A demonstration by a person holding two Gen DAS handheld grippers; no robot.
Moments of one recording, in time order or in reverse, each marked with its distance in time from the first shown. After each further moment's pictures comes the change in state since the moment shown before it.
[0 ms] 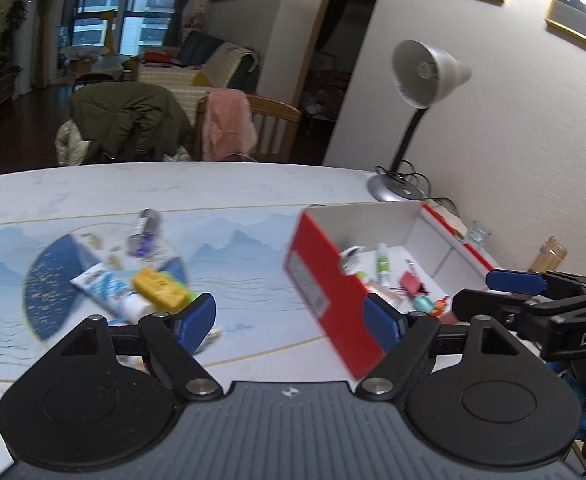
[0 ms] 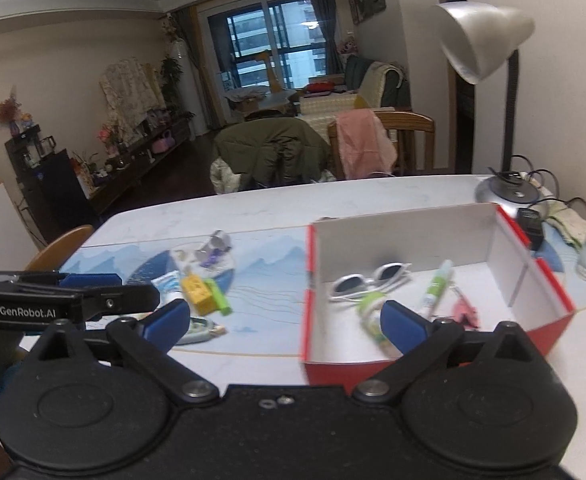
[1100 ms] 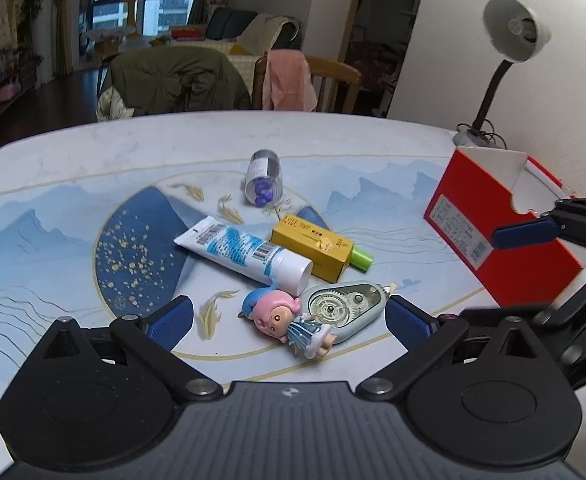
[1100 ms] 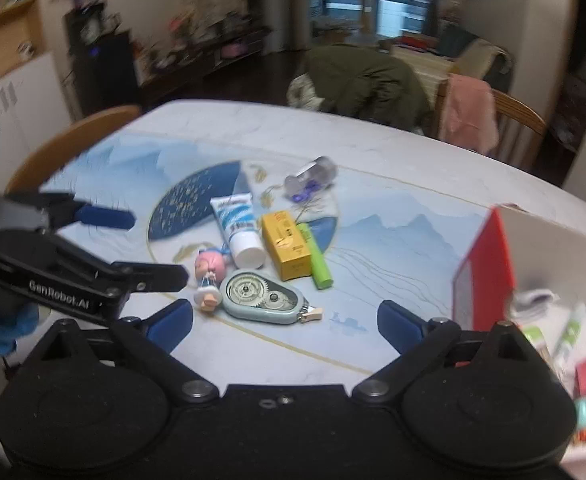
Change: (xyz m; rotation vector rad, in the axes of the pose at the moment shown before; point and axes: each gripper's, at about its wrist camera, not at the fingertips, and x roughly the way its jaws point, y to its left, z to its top) left arm 0.070 0.145 -0.038 0.027 0.085 0.089; right arm 0.148 0.108 -0.017 -0.358 0.247 0.088
